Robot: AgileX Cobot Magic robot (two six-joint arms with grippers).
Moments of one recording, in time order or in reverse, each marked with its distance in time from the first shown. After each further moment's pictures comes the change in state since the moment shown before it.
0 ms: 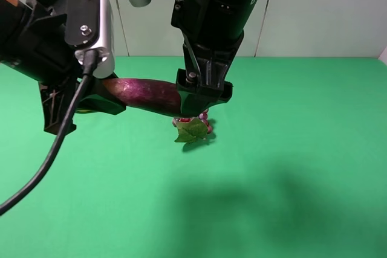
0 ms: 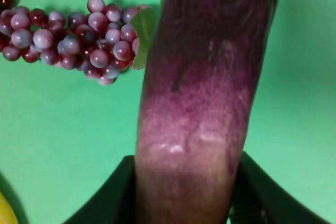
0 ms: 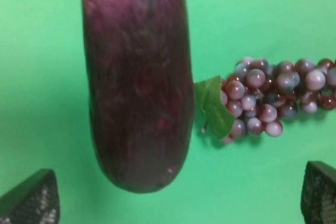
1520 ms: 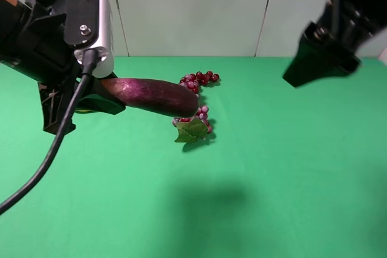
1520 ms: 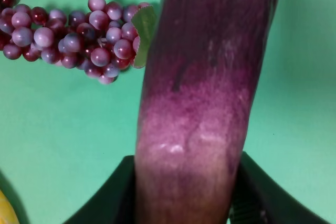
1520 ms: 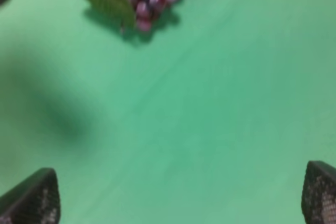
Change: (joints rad) left arm 0.000 0.000 0.000 0.001 0.002 0.000; right arm -0.253 -0.442 0.312 -0.060 0.016 0.310
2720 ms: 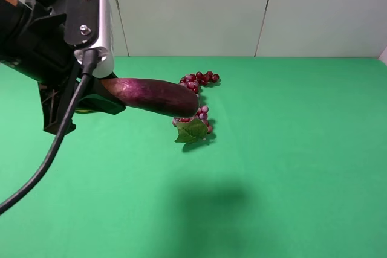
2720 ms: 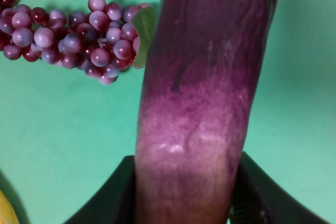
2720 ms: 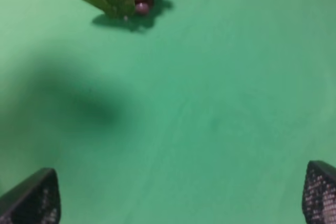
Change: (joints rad) left arm 0.000 0.000 0.000 0.000 0.000 0.000; right arm 0.000 -1.016 0.719 0.001 -0.157 0.318
